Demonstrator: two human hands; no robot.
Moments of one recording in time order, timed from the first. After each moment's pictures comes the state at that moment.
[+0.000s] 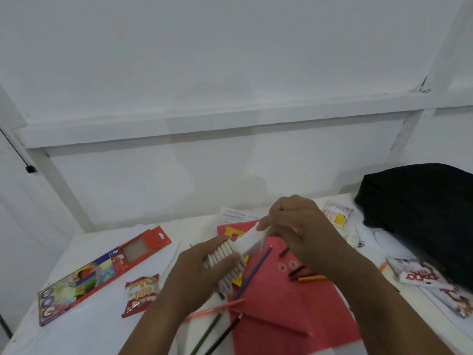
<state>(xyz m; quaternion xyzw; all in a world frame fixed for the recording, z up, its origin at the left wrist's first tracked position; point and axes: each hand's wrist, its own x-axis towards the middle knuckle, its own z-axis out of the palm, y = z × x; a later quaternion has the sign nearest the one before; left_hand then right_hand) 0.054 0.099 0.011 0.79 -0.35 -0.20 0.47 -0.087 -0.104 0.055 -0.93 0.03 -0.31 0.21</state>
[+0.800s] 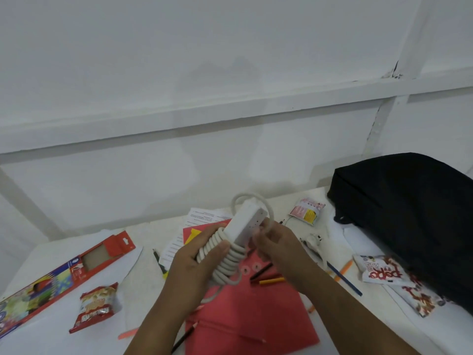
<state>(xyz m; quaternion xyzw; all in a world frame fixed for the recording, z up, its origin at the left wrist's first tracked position) -0.006 0.017 0.015 0.69 -0.36 -0.24 0.59 -0.121 -0.146 0.002 -0.69 0.20 -0.20 0.66</state>
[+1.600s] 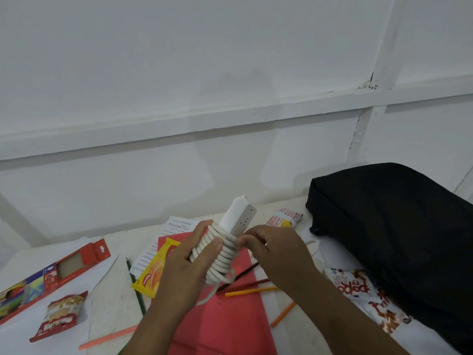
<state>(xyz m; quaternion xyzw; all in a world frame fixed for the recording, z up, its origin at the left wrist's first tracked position) -0.061 -0.040 0.031 0.73 -0.31 -0.18 0.59 -0.169 -0.203 0.019 -0.89 0.19 -0.27 0.31</state>
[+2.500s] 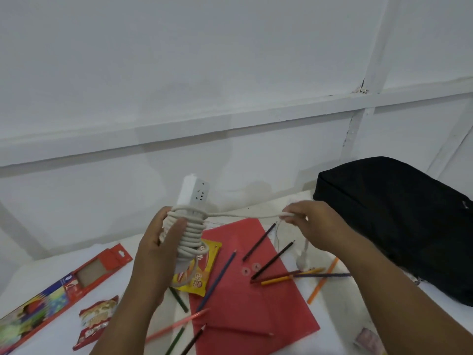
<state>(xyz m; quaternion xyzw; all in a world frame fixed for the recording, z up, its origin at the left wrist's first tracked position) 0.033 0.049 0.057 0.68 -0.32 -0.14 0.64 -0.156 -0.194 0.051 -0.91 0.31 -0.17 0.22</state>
